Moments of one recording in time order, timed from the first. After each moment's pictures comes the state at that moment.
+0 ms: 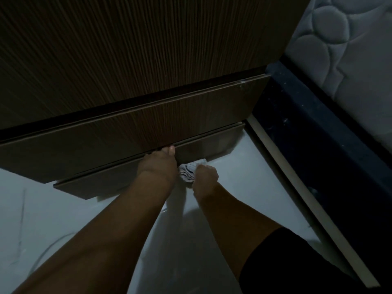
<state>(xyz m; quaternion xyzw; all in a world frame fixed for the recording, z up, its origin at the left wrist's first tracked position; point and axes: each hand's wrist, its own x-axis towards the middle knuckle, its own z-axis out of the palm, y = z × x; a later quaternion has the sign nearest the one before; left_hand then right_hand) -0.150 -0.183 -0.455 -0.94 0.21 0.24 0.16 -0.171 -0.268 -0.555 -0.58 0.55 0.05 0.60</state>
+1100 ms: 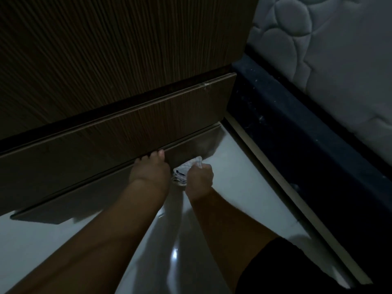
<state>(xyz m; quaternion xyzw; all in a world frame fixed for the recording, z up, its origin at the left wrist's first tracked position) -0.152 -0.224 -0.456 -0.91 0.27 0.22 0.24 -0.163 -0.302 -0.577 -0.53 0.59 -0.03 0.60</state>
